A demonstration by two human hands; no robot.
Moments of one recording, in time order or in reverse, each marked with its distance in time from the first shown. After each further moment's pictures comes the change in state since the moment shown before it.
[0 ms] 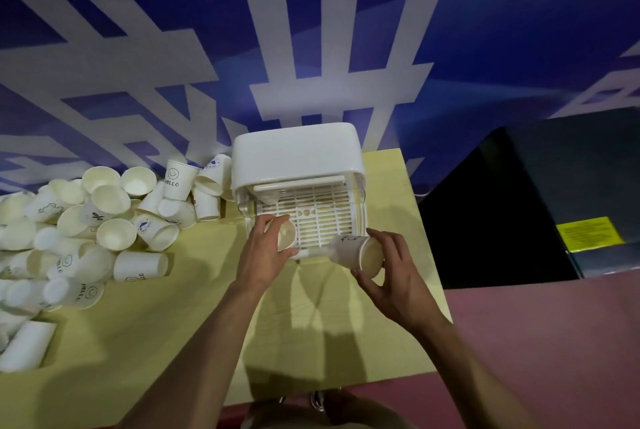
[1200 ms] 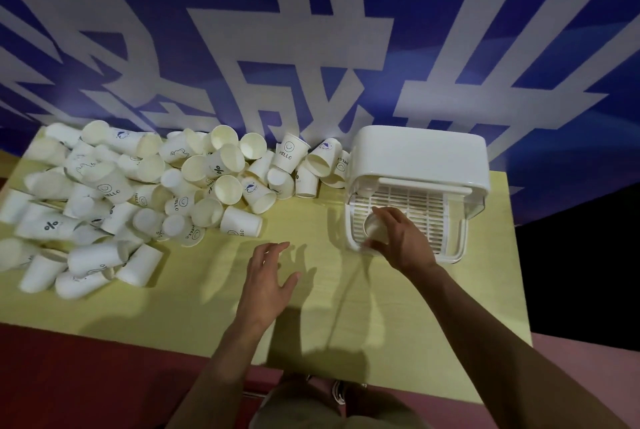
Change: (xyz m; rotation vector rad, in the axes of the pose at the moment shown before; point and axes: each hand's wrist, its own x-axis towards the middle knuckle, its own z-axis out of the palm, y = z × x) left_hand -0.131 -0.127 -0.082 -0.166 0.179 -0.235; right_hand 0.107 -0.050 0.143 -0.388 -0.336 -0.115
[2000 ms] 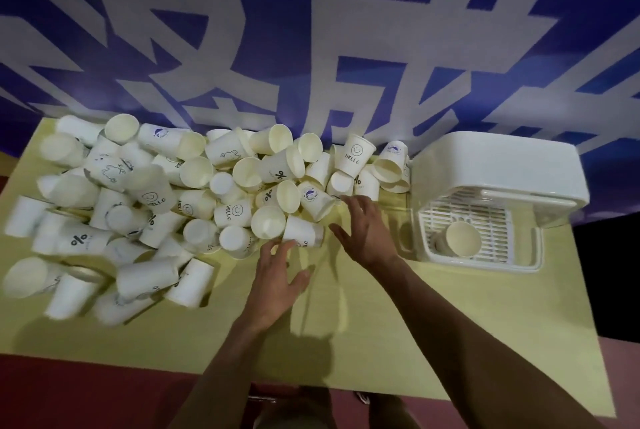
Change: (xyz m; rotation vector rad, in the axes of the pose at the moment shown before) left_hand 0.065 -0.141 -0.080 -0.077 -0.174 -0.010; right_hand 0.089 -0.200 0.114 0.042 0.079 0.017
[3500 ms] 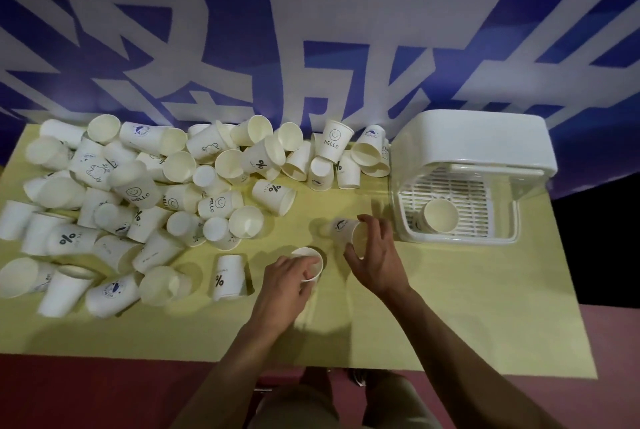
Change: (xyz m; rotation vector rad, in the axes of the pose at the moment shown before) left_hand -0.039 0.034 0.028 0.242 -0.036 0.274; right_hand -0.094 0.026 -0.012 0.262 0.153 0.100
